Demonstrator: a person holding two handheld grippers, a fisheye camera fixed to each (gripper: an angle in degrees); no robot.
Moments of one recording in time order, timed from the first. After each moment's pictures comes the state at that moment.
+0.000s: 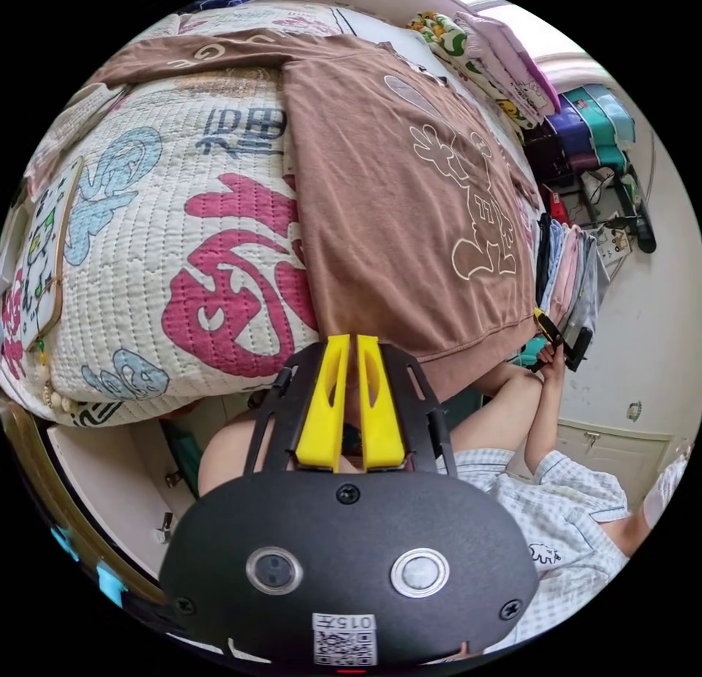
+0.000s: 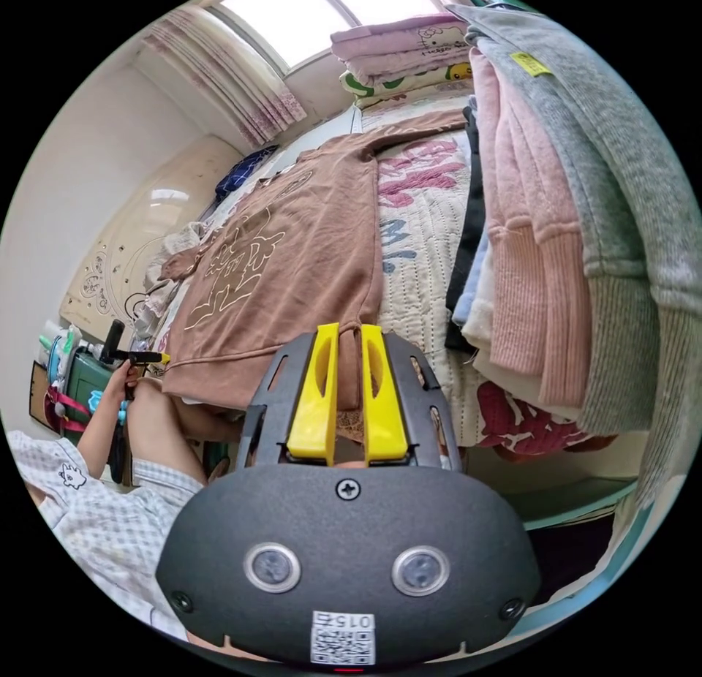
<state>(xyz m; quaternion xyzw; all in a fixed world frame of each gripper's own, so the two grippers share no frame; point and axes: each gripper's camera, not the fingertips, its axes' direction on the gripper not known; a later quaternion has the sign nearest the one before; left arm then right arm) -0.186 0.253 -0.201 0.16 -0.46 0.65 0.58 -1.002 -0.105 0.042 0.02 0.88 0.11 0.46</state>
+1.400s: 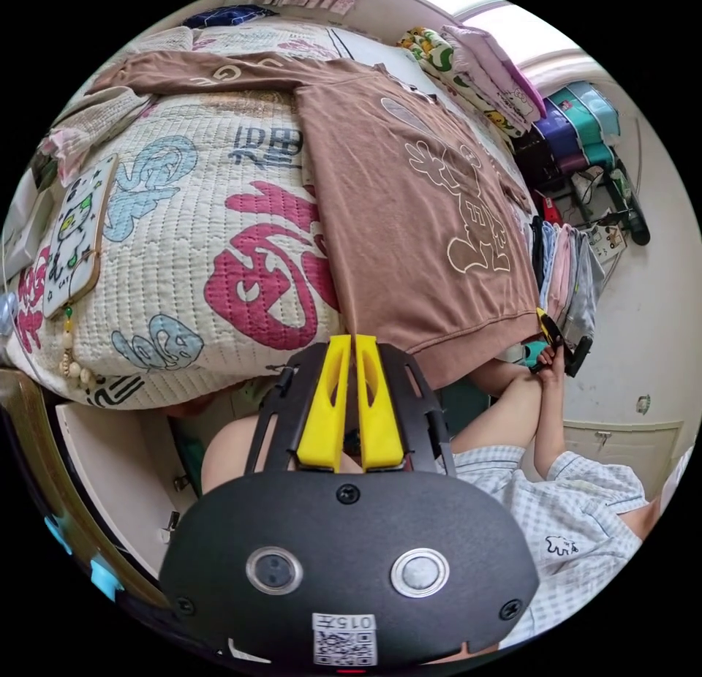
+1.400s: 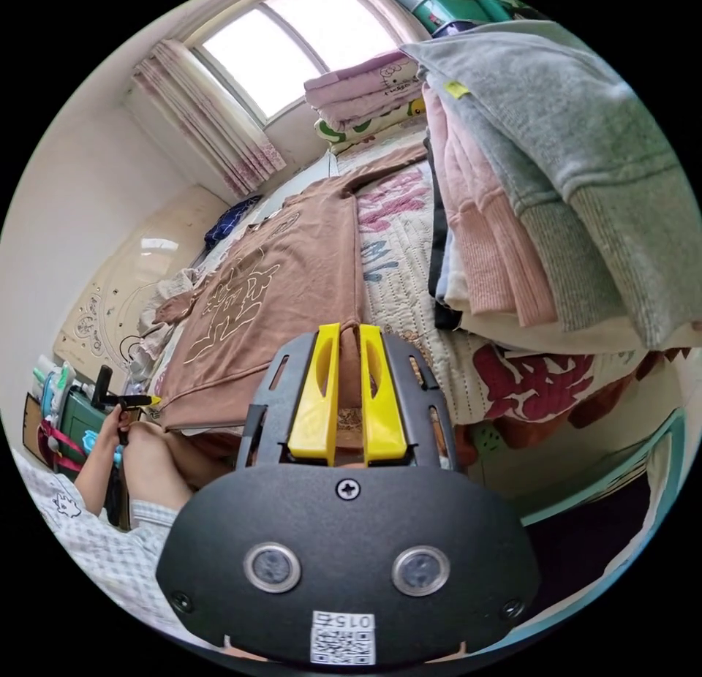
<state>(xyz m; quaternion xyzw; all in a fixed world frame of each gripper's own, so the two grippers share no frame) -0.214 0.202 -0.243 0.18 -0.44 0.68 0.56 -0.981 -0.072 0.048 0.11 0.89 0.04 0.44</state>
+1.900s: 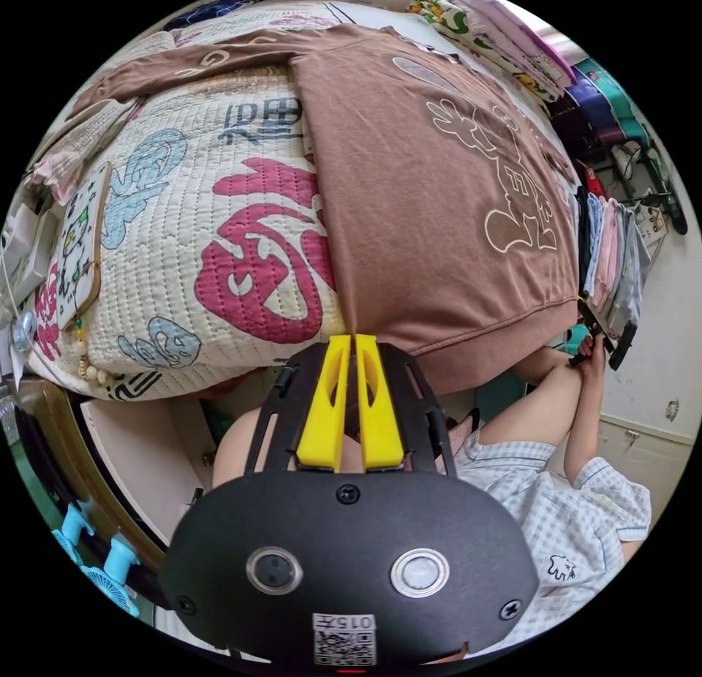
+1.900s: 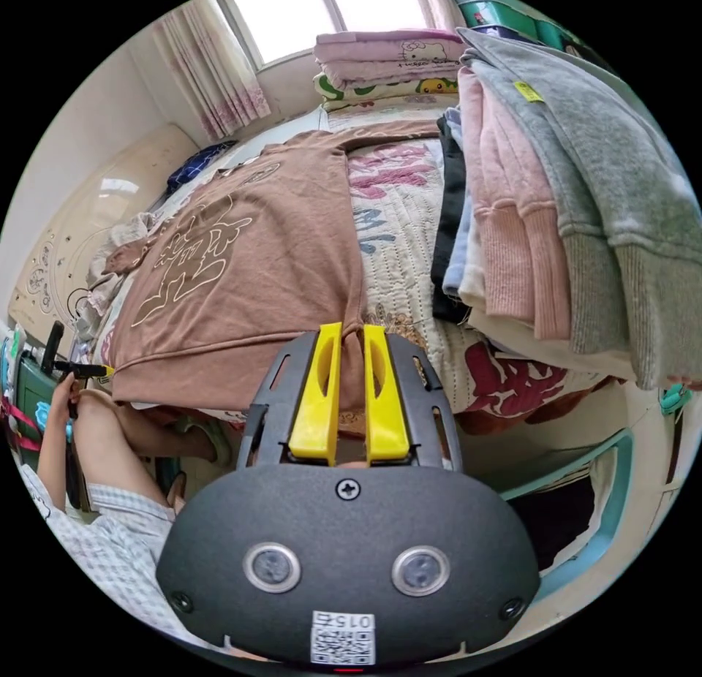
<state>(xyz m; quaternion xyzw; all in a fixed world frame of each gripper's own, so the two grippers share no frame) -0.218 0.182 -0.219 0.21 -0.53 0.63 0.53 -0.831 -0.023 0.013 0.02 0.93 0.10 0.34</state>
